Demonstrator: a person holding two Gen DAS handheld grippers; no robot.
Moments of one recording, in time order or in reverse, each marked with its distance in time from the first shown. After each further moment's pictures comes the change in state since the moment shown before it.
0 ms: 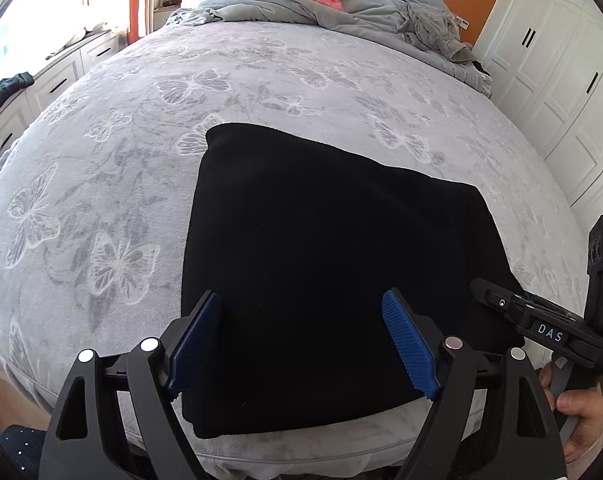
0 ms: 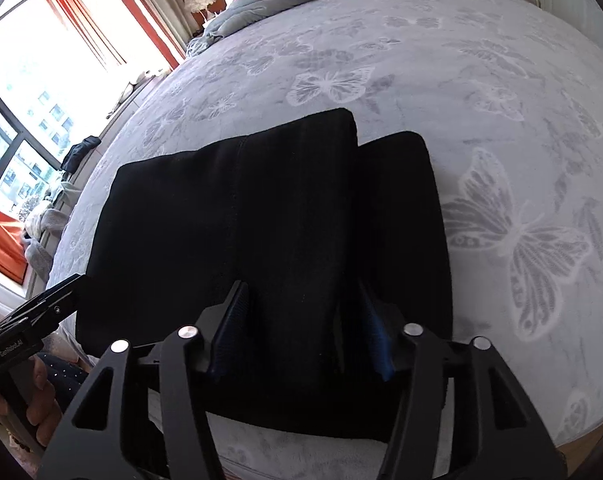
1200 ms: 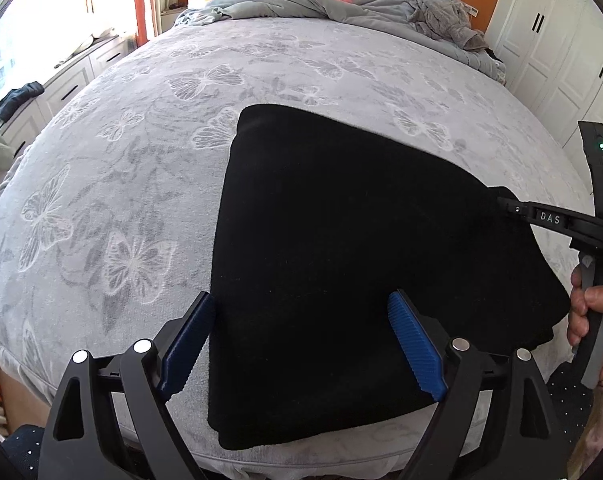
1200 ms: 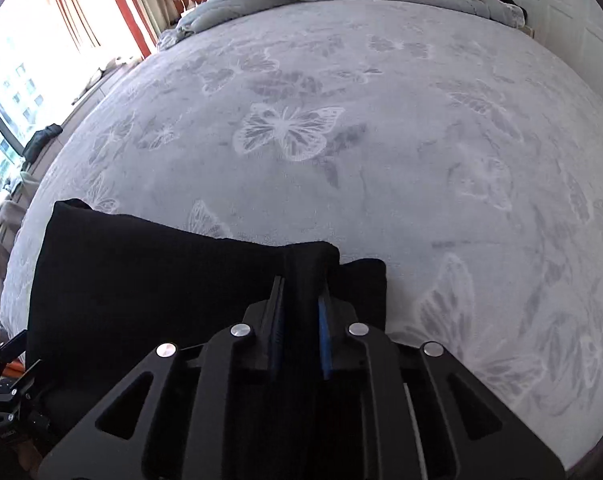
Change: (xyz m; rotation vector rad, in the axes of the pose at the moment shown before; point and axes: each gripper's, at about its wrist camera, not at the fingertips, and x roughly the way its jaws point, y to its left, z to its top) left arm 0.010 -0.001 -0.004 0.027 0.021 0.079; right arm 0.020 -0.019 0.077 -0.060 -0.034 -0.153
